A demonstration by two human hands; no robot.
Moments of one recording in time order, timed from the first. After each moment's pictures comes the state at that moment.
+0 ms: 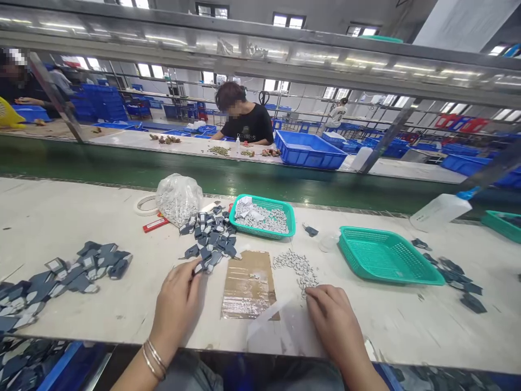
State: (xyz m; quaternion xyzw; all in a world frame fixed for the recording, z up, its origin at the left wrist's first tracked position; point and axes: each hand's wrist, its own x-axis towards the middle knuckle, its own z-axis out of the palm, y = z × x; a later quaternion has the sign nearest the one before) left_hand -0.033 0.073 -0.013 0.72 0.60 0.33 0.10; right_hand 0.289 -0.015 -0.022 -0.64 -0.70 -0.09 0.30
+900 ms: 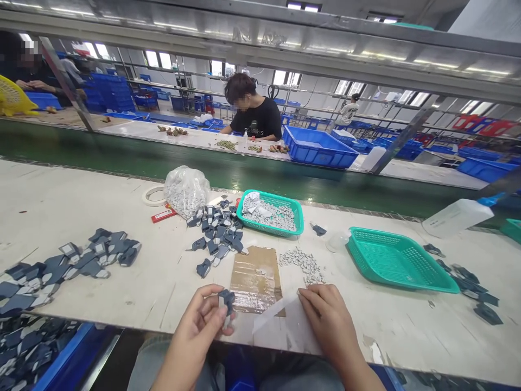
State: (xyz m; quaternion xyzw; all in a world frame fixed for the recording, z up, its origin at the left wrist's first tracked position) left_hand 0.011 0.001 0.023 0.32 0.50 0.49 0.64; right_hand 0.271 -0.006 -0.019 -0.57 -0.76 -0.09 0.30
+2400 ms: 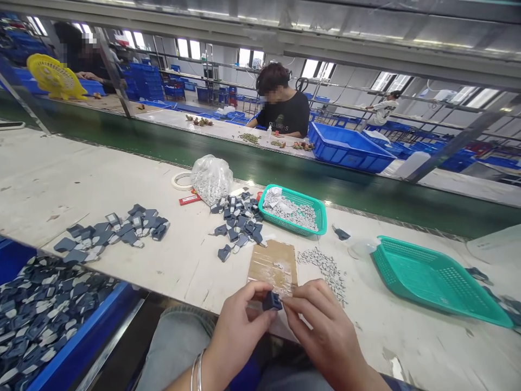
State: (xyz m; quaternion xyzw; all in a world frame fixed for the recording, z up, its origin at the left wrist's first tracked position) left_hand 0.026 -0.002 0.017 0.51 0.48 0.37 0.61; right_hand 0.191 -0.005 0.054 -0.39 -0.85 0.03 0.36
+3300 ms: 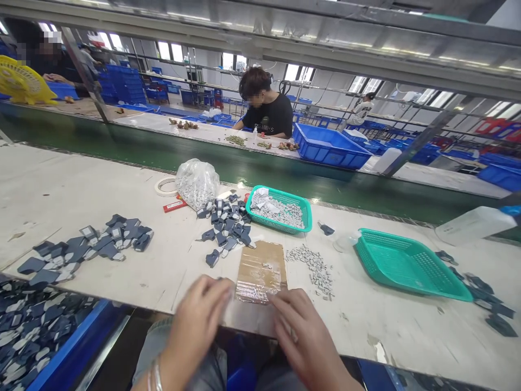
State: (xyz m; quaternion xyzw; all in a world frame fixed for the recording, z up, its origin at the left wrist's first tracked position) left_hand -0.030 0.013 -0.002 0.76 0.52 0.33 0.20; right_hand 0.197 -0.021 0.027 -0.46 -0.82 0.11 0.33
